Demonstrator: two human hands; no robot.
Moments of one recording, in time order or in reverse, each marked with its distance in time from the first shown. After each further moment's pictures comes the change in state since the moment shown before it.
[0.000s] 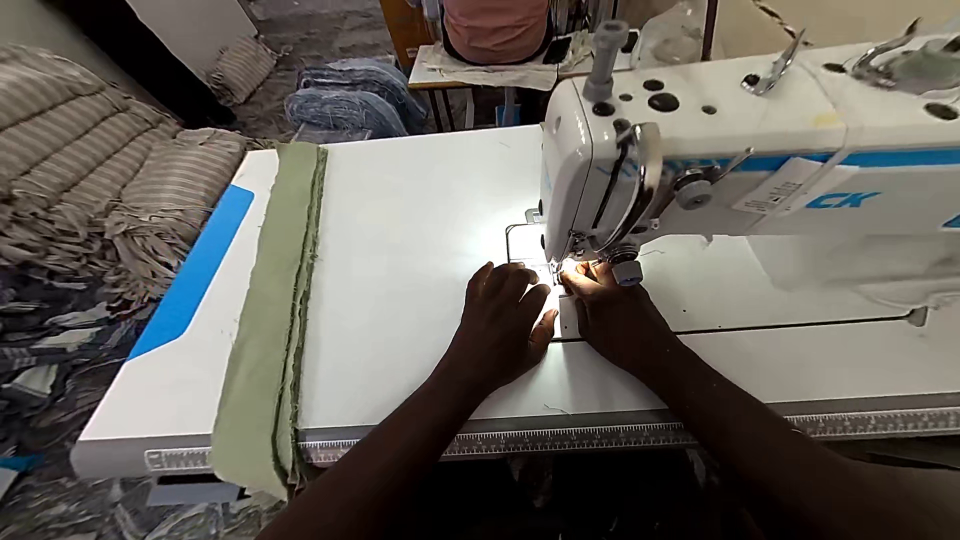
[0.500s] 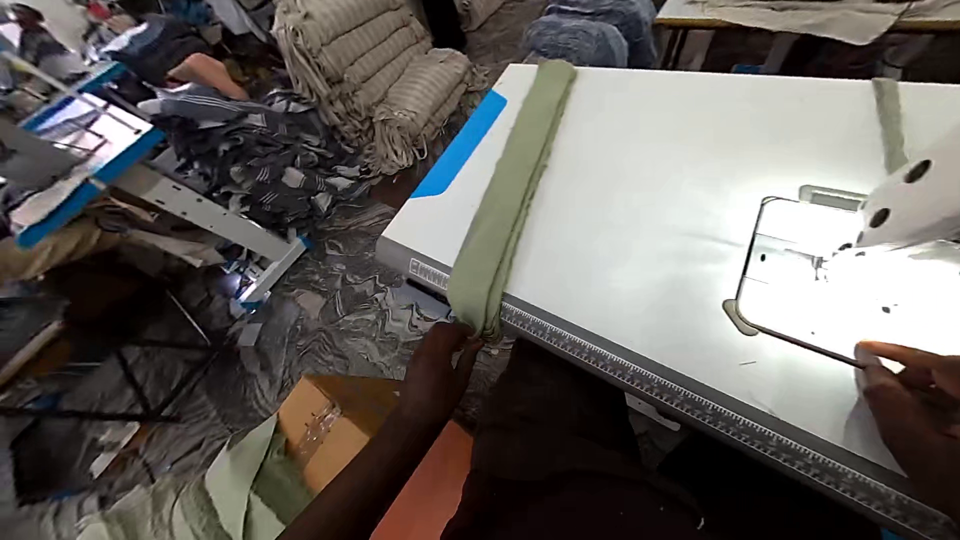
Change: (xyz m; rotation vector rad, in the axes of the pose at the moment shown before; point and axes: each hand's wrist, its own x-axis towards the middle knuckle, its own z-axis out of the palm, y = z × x) left_hand -0.300 -0.013 -0.132 0.127 0.059 -0.930; right_hand -0.064 -0.010 -0.030 0.340 0.014 0.090
